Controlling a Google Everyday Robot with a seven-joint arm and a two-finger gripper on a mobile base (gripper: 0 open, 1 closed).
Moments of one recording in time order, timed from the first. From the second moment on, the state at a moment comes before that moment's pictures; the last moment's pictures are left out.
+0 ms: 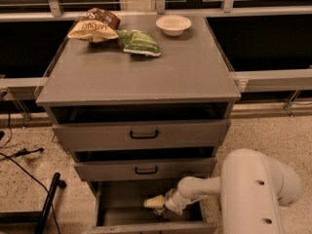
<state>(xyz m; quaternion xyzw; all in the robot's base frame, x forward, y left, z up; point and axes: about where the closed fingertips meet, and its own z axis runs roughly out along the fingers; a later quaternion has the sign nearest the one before) 0.520 -0.038 0.198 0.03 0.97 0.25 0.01</state>
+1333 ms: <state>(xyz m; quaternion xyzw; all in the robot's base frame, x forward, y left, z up) 0.532 -0.009 0.175 0.01 0.96 0.27 0.00</state>
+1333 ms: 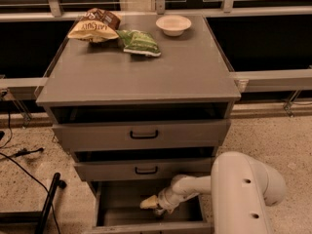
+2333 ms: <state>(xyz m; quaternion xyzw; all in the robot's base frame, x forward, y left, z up) 0.532 -0.009 0.175 0.01 0.96 0.27 0.00</state>
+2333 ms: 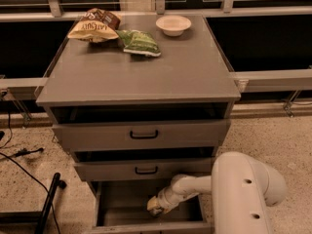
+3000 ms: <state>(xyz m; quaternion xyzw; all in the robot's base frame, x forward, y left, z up) 0.532 -0.009 0.175 0.01 0.96 0.27 0.00</state>
